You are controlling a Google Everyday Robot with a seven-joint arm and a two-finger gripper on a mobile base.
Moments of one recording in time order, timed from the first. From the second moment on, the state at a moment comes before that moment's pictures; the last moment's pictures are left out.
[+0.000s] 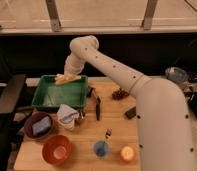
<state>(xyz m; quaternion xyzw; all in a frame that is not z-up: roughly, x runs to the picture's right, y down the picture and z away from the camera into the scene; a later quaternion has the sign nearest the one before) -0.145 -0.065 0.796 -0.19 -0.28 -0.15 0.93</state>
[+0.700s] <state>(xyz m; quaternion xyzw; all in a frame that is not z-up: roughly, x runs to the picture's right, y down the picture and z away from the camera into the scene) -0.039 0.024 0.726 -0.27 -0.24 -0.15 0.92</state>
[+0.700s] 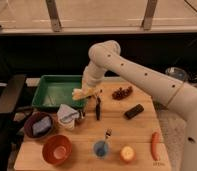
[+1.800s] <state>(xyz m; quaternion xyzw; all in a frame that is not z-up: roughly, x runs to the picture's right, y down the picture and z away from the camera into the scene) -0.089 0.100 0.739 -0.33 -0.34 -0.14 0.87</state>
